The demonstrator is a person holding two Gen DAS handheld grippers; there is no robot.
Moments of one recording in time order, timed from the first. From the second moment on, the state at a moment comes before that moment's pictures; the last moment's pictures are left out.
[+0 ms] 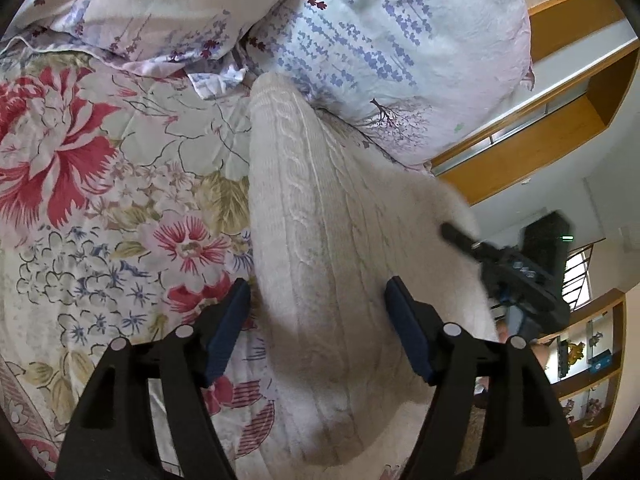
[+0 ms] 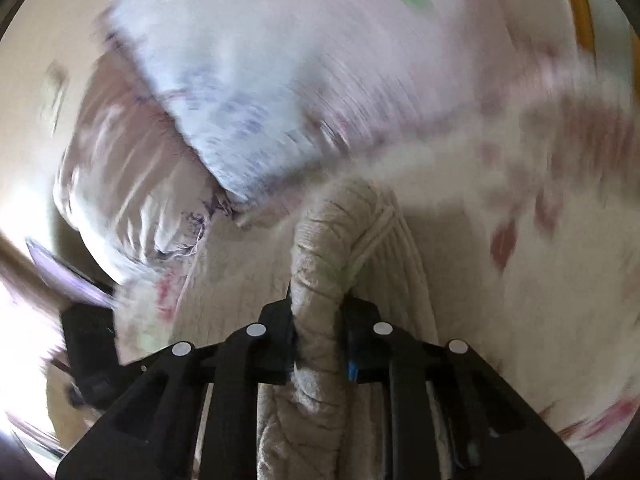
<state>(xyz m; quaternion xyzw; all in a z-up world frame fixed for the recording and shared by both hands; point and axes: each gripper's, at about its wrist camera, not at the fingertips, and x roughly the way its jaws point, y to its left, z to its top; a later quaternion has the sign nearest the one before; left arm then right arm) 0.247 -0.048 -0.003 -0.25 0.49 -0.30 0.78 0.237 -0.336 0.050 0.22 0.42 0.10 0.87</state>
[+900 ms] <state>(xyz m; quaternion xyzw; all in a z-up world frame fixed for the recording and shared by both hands) 0.233 -0.071 0.009 -0.21 0.50 -0.33 0.77 0.191 -0.398 0.056 0.25 0.41 -0.01 0.88</state>
